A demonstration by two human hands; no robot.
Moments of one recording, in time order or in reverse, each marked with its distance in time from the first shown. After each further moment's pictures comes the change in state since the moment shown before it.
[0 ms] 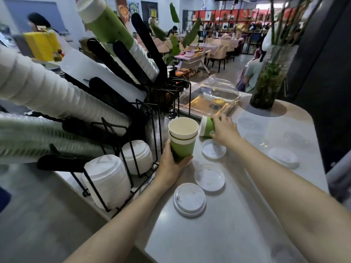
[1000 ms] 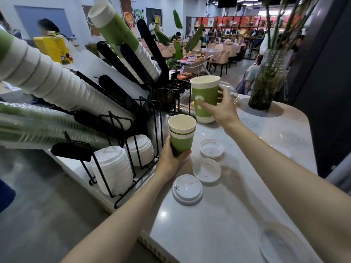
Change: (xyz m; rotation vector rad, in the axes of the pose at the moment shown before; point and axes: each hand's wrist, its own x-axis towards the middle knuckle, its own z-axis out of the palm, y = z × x) left_hand -0.008 0.003 0.001 -0.010 0.030 -0.015; right_hand -0.032 -0.034 -0.072 1.074 0.327 -0.071
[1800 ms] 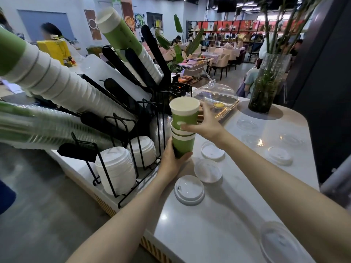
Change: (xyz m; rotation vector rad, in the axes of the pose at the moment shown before) left_hand -0.002 0.000 0.000 -0.015 0.013 0.055; right_hand -0.041 -0.006 0.032 0.088 -0.384 0.023
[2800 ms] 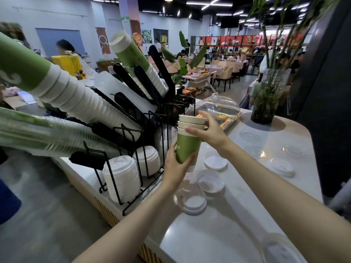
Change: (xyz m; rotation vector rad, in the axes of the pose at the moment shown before) left_hand -0.018 0.043 -0.003 -0.143 0.081 0.005; right_hand -0.003 -0.010 -0.006 0.103 0.024 0.050
